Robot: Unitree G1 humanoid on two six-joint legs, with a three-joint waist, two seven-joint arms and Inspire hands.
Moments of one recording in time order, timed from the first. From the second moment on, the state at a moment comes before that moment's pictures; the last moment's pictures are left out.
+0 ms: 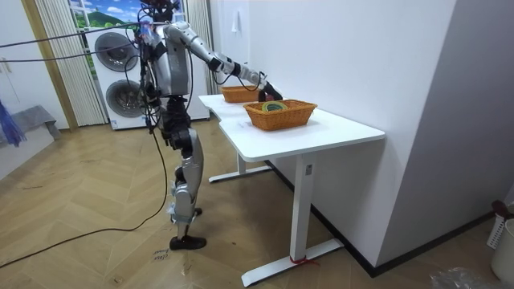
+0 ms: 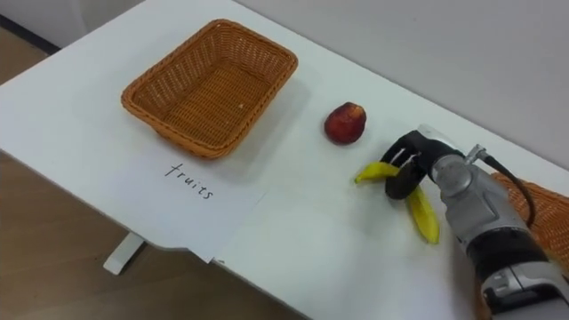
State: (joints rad) left arm 0.23 0.29 0.05 0.86 0.41 0.17 0.31; right arm -0.53 -0.54 0.30 0.79 -0.36 0.20 0.22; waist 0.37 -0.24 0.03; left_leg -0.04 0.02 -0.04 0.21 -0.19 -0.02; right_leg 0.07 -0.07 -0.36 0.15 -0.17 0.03
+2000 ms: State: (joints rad) left arm 0.24 0.25 0.12 0.87 0.40 0.15 0.38; right arm -0.53 -0.56 0.24 -0.10 -0.44 0.19 0.27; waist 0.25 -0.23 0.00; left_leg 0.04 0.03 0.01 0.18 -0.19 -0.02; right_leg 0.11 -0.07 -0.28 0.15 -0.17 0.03
